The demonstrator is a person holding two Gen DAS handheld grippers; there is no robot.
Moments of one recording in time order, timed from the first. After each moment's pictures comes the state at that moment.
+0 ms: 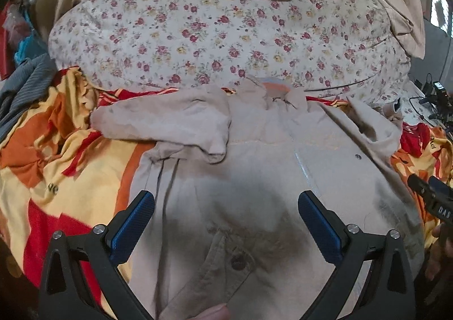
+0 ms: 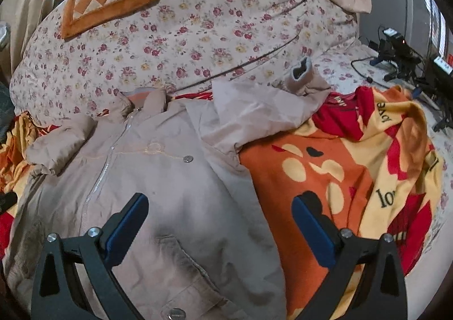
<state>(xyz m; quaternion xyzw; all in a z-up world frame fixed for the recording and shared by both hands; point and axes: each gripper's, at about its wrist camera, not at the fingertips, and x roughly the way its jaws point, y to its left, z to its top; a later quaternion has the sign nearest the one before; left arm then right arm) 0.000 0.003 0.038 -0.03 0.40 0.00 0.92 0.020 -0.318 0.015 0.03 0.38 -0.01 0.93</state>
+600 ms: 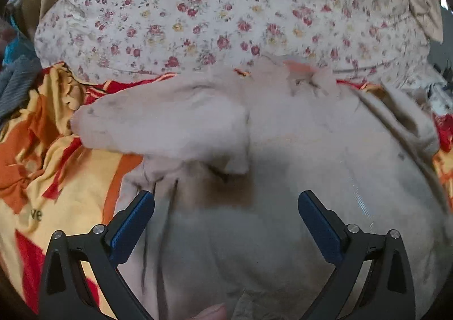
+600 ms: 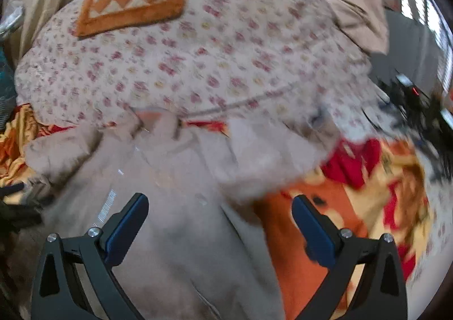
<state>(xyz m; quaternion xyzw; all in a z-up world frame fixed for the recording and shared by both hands) 0.078 0.017 -0.008 -0.01 0.43 0.02 0.90 0.069 -0.271 0.063 -0.02 0.35 0.03 0.94</state>
